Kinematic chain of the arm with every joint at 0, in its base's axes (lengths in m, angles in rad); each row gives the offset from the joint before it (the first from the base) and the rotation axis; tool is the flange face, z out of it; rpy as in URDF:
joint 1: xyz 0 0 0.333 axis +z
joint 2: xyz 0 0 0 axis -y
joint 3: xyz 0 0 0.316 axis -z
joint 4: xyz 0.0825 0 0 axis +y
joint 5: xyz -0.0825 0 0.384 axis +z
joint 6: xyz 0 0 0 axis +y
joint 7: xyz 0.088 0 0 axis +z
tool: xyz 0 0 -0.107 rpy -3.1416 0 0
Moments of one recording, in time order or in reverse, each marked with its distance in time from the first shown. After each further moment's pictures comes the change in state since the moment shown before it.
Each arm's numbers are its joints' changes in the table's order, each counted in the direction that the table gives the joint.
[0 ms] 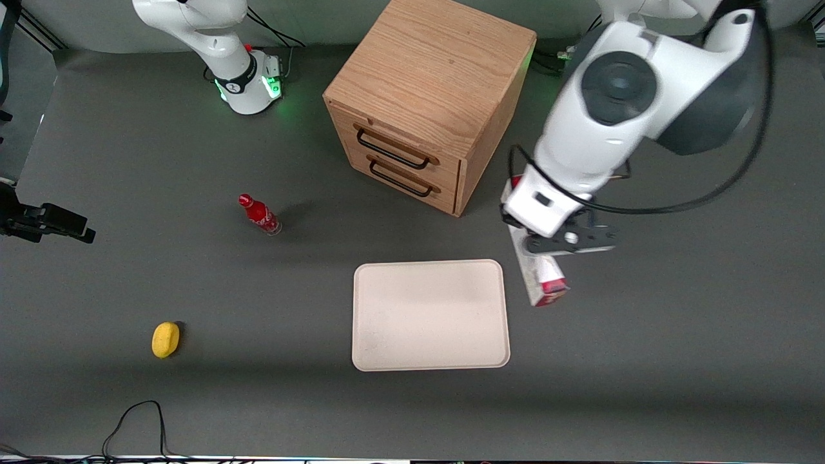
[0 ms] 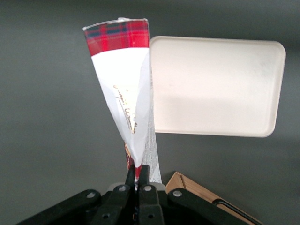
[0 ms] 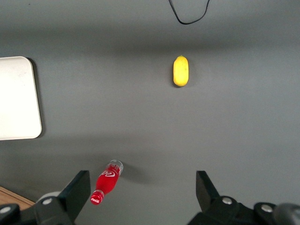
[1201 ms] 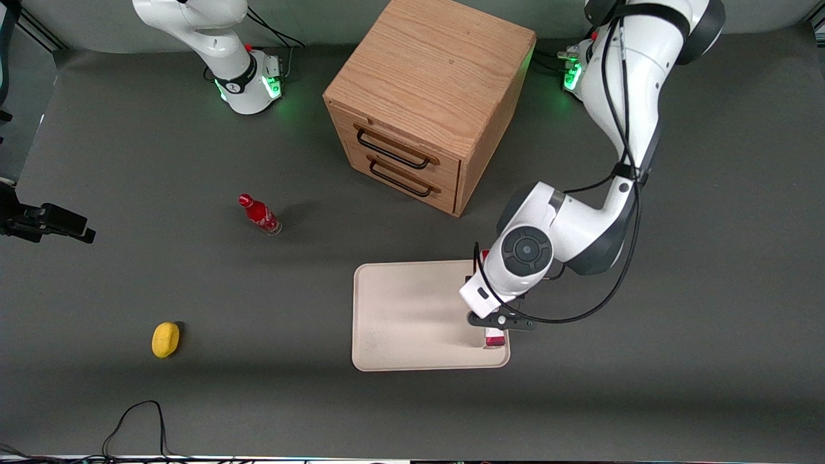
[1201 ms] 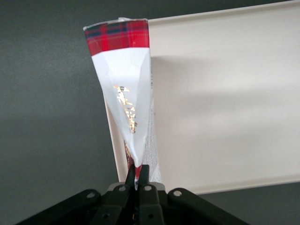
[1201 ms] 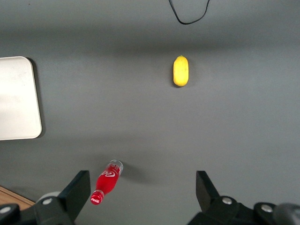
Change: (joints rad) arm 0.013 -0.407 -0.022 -0.008 0.005 -0.363 -0.165
